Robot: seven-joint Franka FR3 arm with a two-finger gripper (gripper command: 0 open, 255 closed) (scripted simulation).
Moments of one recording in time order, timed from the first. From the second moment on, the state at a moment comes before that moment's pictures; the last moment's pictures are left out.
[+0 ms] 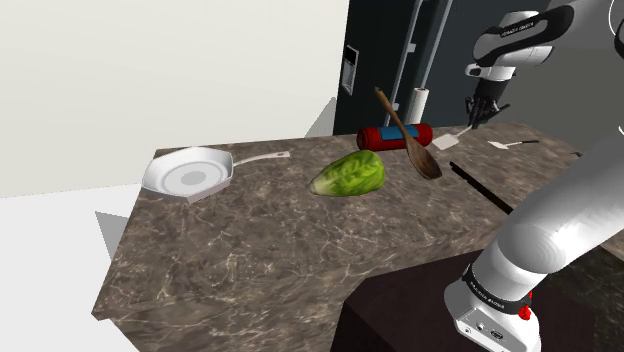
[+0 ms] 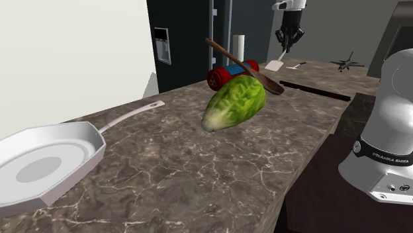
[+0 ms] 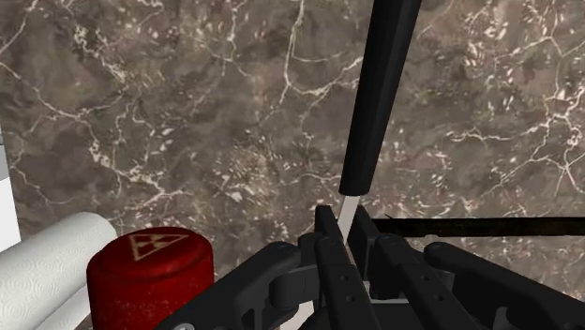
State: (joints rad) arm -0.13 -0.20 -0.82 -2.10 -0.23 1.98 -1.92
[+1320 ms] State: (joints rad) arm -0.12 -0.05 -0.88 -2.26 -0.13 2.26 -1.99
